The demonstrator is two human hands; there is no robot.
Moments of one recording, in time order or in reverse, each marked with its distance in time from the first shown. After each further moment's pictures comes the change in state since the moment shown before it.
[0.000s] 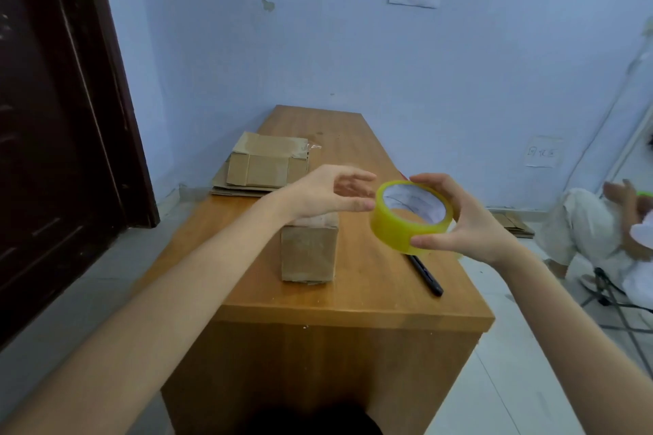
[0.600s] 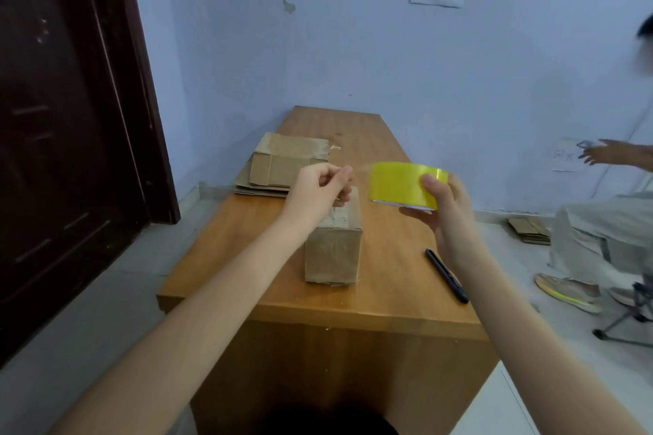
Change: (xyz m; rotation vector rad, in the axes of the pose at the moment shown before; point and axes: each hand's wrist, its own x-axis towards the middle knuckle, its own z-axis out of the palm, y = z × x) left_hand -0.030 -0.009 -0.001 -0.259 0.585 -0.018; right_hand 0.039 -0.011 0.067 0.581 0.398 0.161
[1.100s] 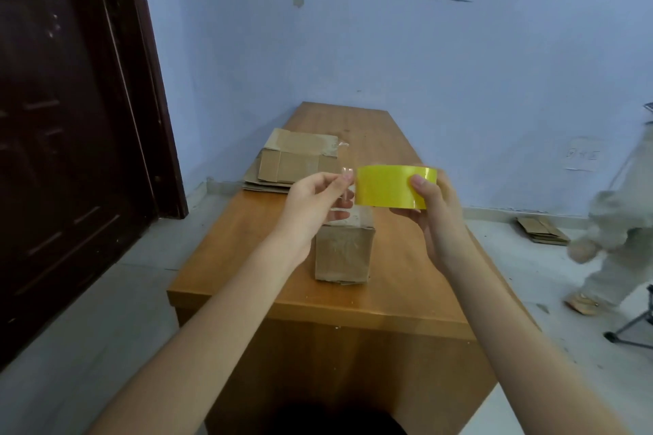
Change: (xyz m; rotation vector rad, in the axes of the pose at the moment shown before) left_hand -0.019 -0.006 -0.011 -0.283 0.051 -0.189; right_hand -0.004 0.007 0.030 -0.007 -0.027 -0.032
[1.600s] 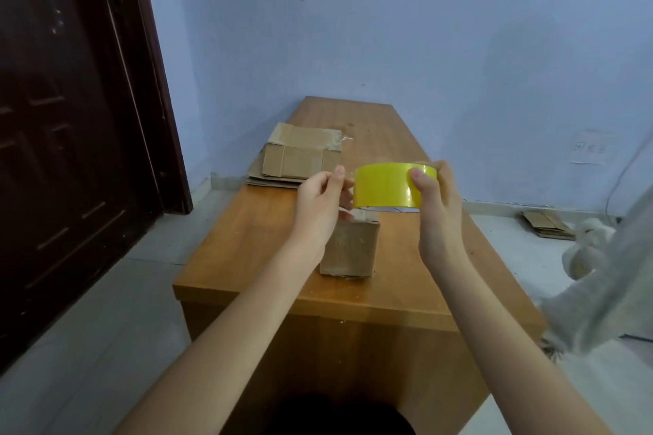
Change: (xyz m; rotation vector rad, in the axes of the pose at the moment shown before) left_hand -0.003 -0.010 0.012 0.094 0.155 0.066; right_hand -0.014 0.000 0.016 -0.160 0.111 -0.228
